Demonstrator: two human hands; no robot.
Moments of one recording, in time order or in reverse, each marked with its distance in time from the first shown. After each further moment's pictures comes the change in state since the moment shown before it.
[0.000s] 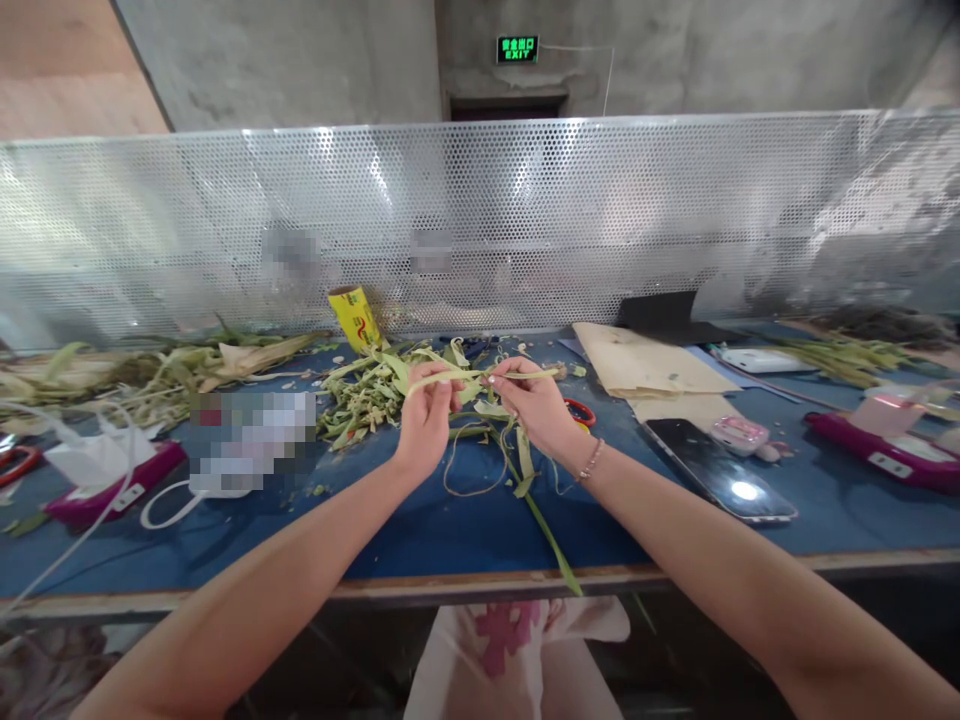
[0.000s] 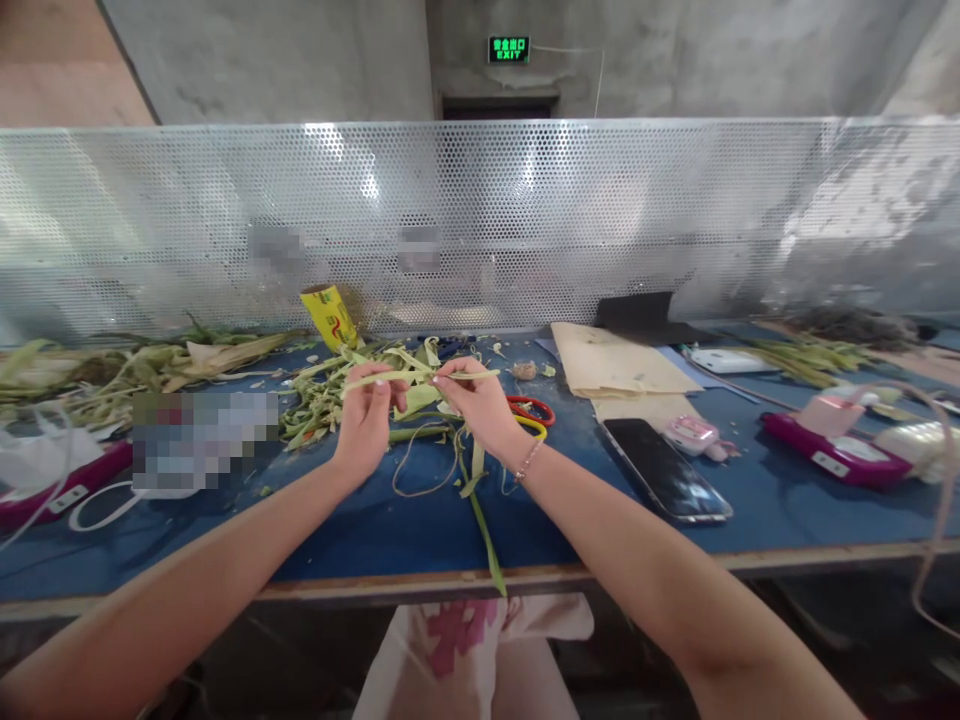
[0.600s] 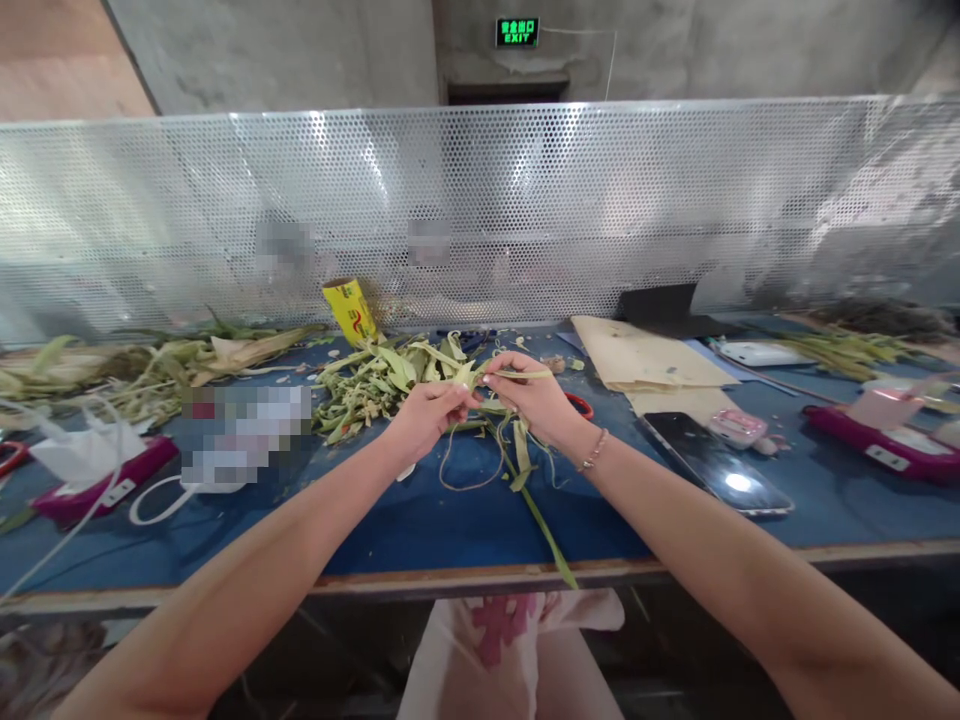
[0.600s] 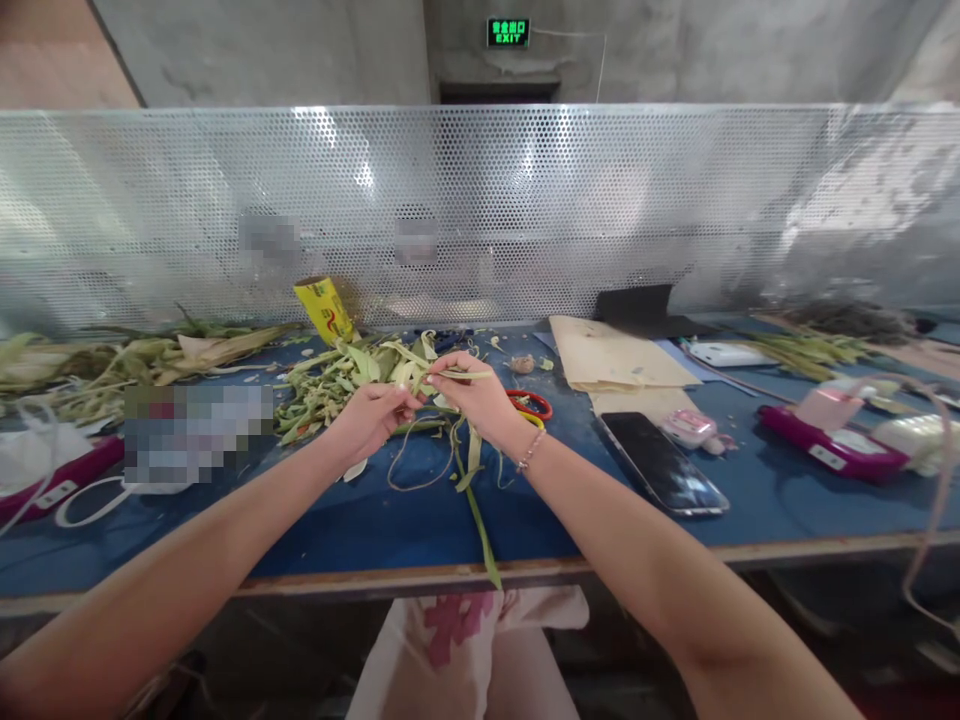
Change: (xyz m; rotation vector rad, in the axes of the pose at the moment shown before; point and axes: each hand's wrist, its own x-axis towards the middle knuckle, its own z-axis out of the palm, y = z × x) left_hand 0.010 -0.015 -0.005 -0.371 -0.282 -0.482; right_hand 0.002 -0.004 -0.007 -0.097 -0.065 0.016
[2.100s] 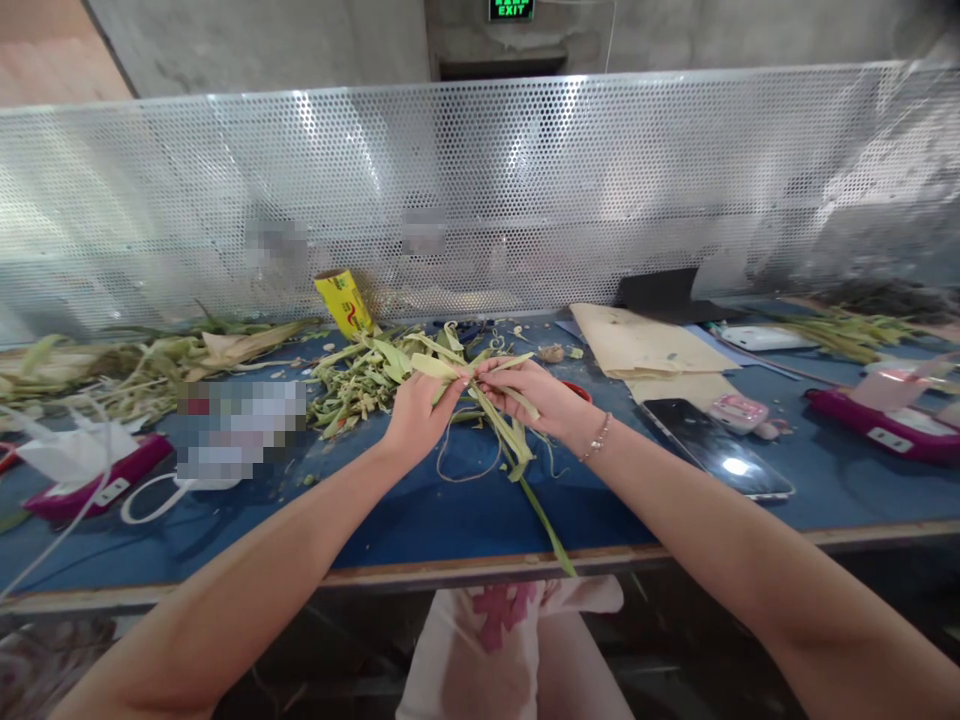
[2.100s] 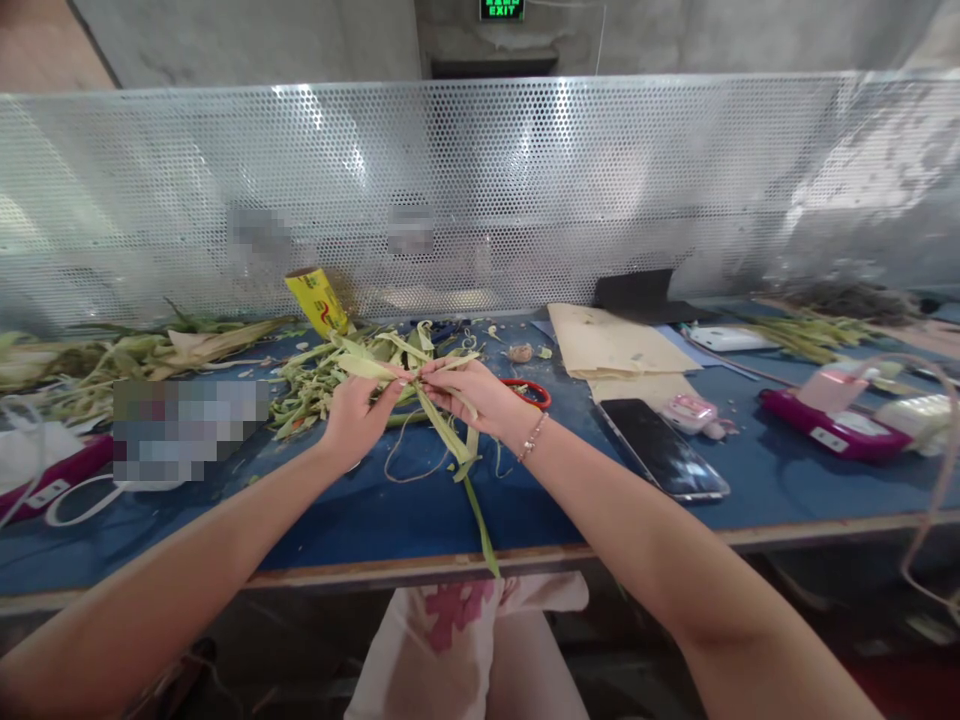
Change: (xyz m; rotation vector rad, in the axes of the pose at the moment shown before) left_hand -0.012 0.015 0.011 0.596 0.219 0.466; right_hand 0.001 -0.001 -0.004 0.406 -0.150 0.386
